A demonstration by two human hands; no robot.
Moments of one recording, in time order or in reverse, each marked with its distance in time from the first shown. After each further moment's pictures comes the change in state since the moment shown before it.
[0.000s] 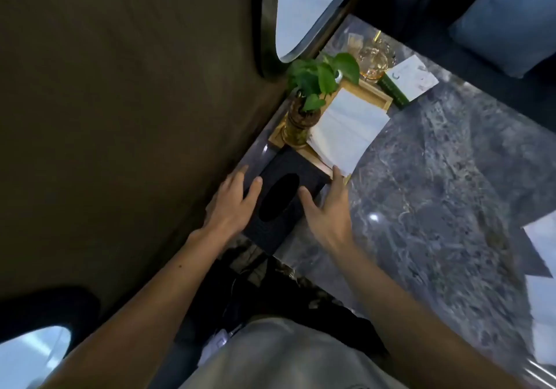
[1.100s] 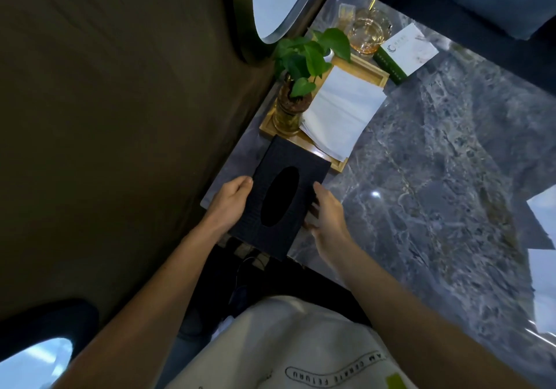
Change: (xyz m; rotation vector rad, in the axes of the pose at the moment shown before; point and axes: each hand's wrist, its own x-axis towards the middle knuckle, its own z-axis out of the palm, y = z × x) left_hand 0.007 -0.011 0.013 -0.346 -0.211 -0.173; right_hand -0.008 0.008 0.008 0.876 -0.069 0.727
